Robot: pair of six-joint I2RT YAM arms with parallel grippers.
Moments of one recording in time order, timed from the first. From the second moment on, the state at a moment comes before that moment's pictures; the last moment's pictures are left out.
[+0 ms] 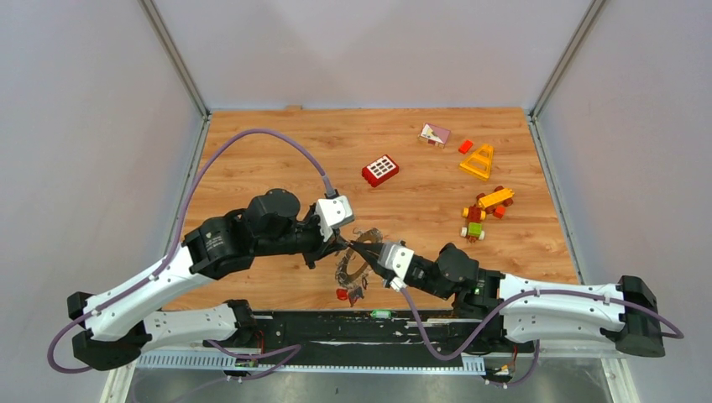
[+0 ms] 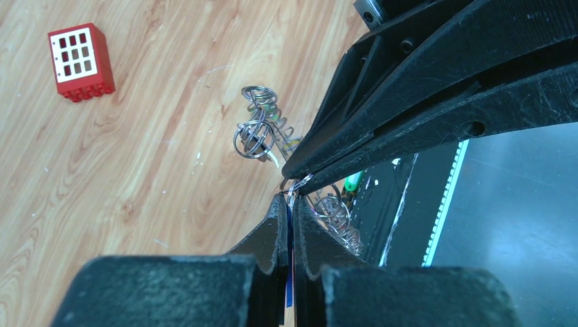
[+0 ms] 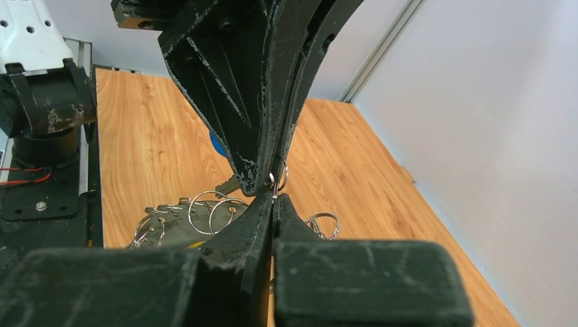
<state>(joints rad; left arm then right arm) -1.08 0.95 1.20 -0.77 0.13 0.05 1.33 0.90 0.57 0.47 0.15 -0.46</state>
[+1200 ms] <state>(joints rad) -1.07 0.83 0.94 -0.50 0.15 -0.03 1.33 0.85 0.57 0.30 0.14 -0.43</state>
